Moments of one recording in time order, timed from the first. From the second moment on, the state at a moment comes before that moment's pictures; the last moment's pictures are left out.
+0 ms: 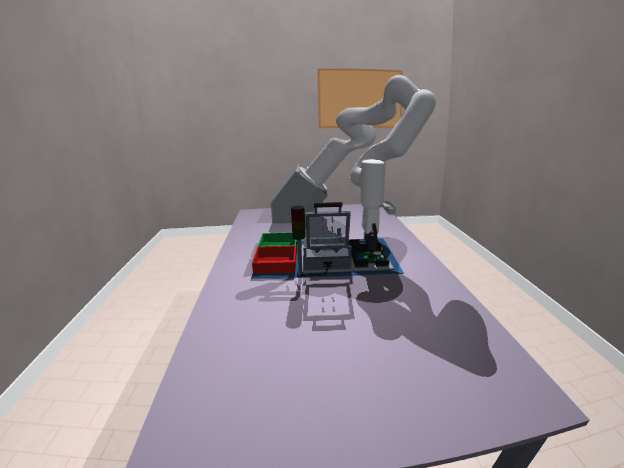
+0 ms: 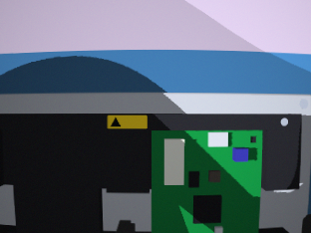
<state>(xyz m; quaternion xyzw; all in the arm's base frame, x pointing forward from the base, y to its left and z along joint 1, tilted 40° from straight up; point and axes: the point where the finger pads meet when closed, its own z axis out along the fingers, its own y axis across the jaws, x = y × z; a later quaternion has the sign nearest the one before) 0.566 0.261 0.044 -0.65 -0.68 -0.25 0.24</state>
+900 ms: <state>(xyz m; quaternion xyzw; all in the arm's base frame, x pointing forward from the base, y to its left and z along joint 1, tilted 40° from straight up) 0.568 0.287 0.014 -0.65 -0.68 -0.25 0.24</state>
